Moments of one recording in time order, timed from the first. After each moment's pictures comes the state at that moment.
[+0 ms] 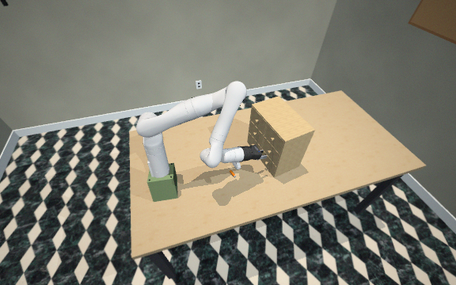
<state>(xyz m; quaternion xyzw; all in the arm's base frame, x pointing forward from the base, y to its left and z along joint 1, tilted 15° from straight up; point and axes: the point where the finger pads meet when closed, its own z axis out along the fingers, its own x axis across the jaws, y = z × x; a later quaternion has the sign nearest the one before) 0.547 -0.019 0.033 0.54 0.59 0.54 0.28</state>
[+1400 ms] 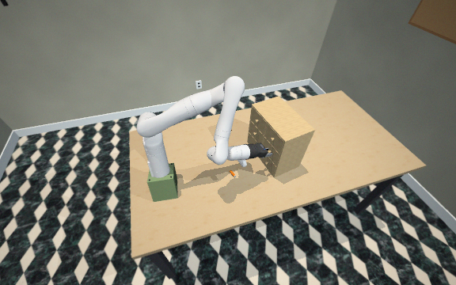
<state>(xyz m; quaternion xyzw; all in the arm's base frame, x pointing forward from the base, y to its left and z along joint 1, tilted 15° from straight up) 0.580 -0.010 0.036 0.54 0.59 0.54 0.28</state>
